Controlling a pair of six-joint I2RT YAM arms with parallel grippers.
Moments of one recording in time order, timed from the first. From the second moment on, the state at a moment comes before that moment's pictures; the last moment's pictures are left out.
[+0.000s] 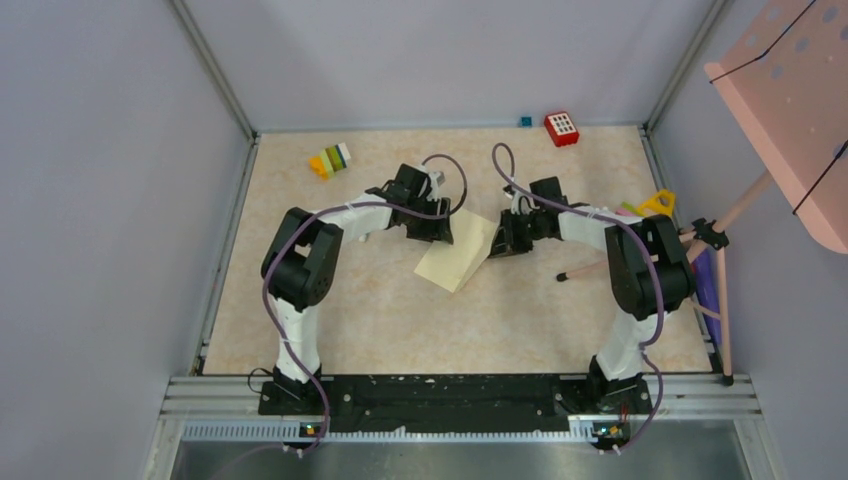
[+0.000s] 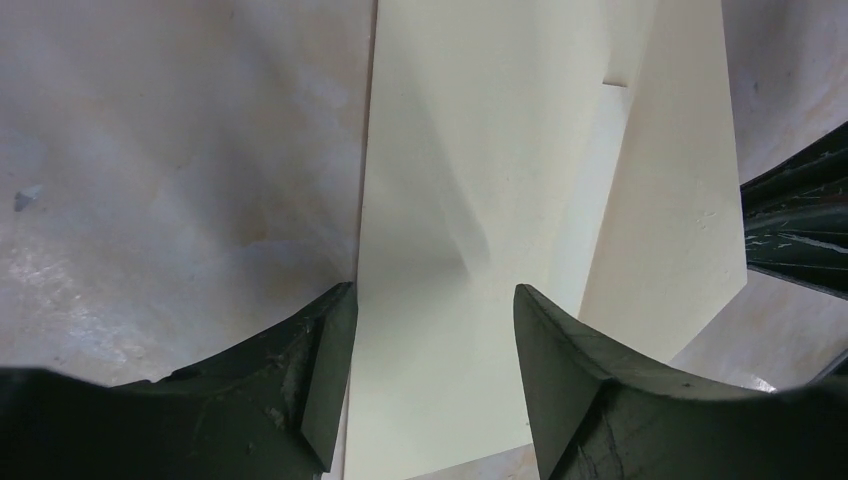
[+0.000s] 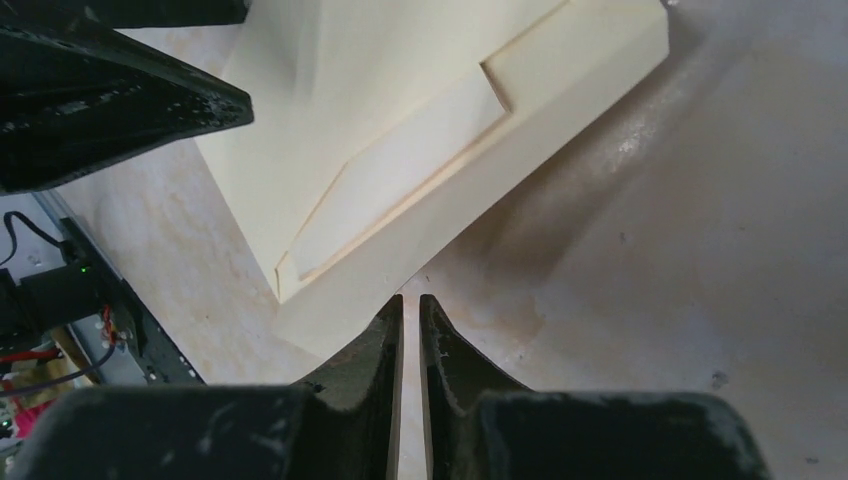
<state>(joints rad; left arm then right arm) -0.51 2.01 1.36 -0.31 0.33 -0.34 0.27 1.81 1.01 -0.25 -0.62 0.23</state>
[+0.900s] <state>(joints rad) -0.52 2.04 1.34 -0.22 0.48 -0.40 0.27 1.93 1.10 -0.15 -0.67 0.33</state>
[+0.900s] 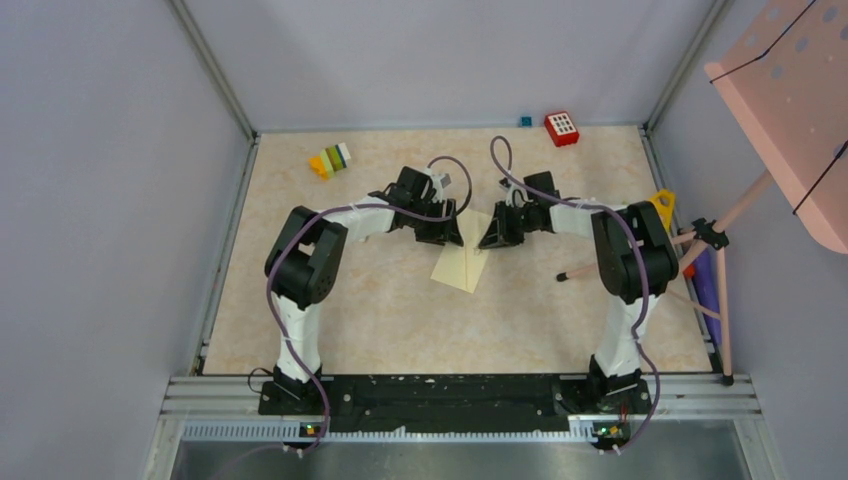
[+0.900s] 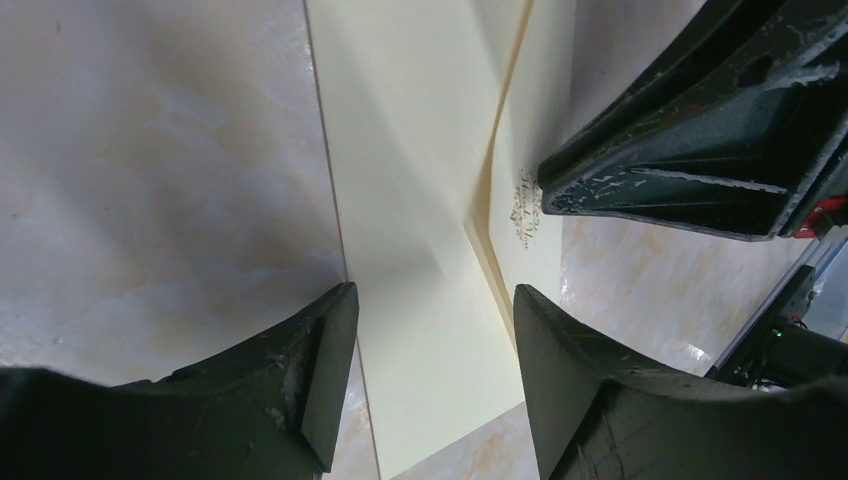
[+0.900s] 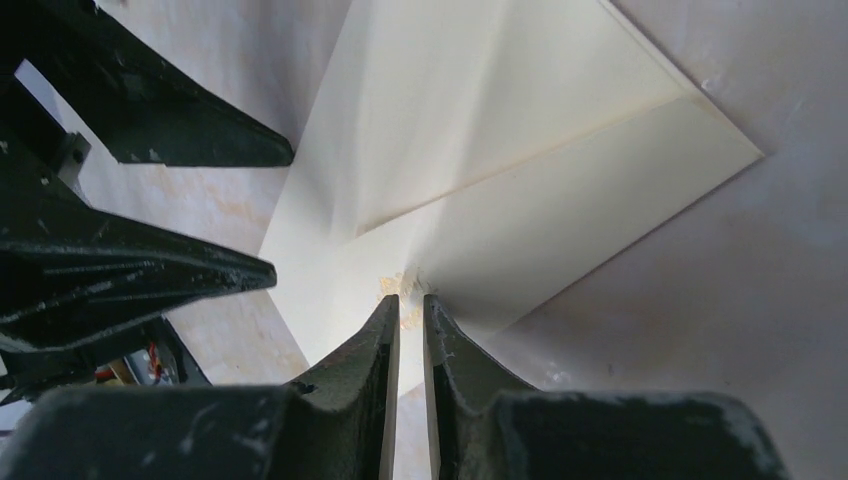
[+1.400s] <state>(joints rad) -0.53 2.04 1.34 -0.21 0.49 -0.40 0.30 2.01 1.17 -0.12 -0.70 0.37</state>
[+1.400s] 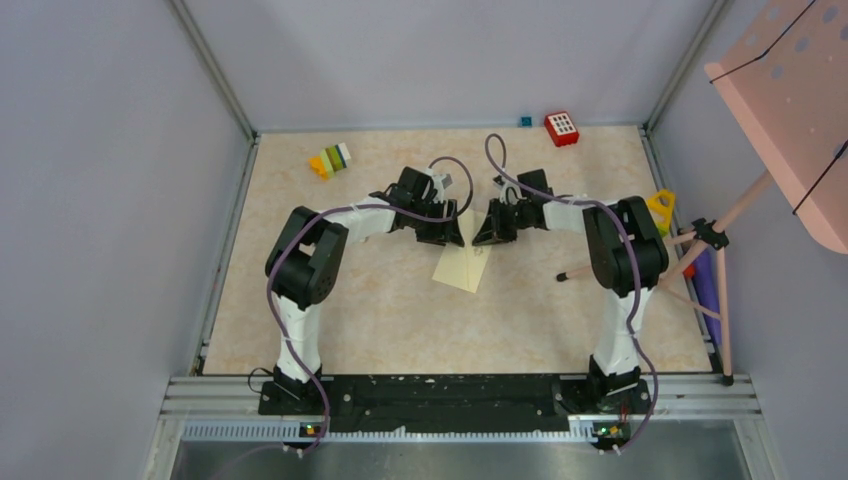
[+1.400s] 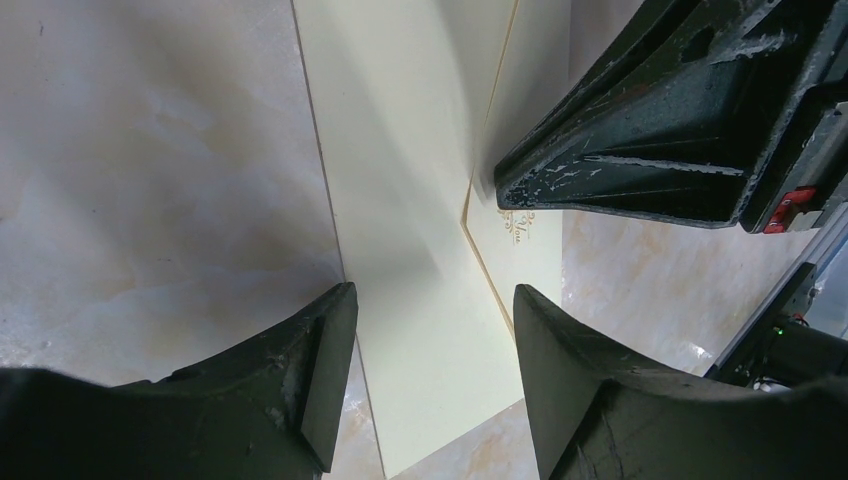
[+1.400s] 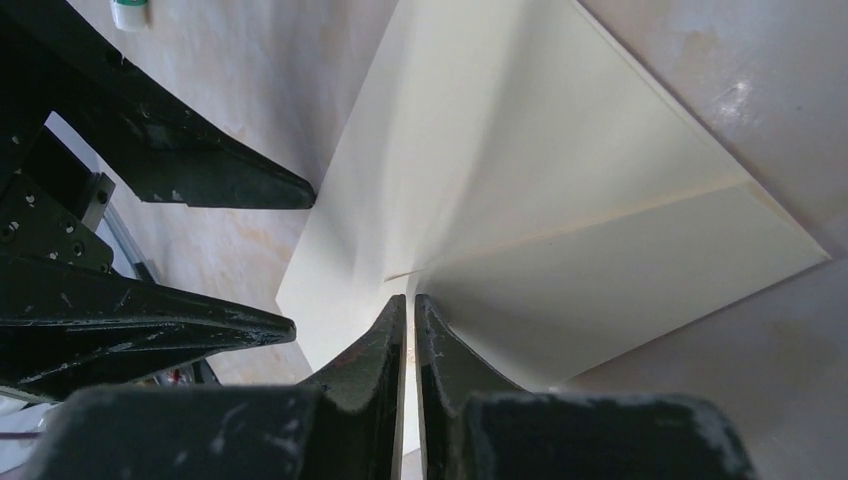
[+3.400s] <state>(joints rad) -0.57 2.07 1.44 -0.28 0.26 -0.42 0.29 2.07 1.21 -0.17 -0.79 0.37</state>
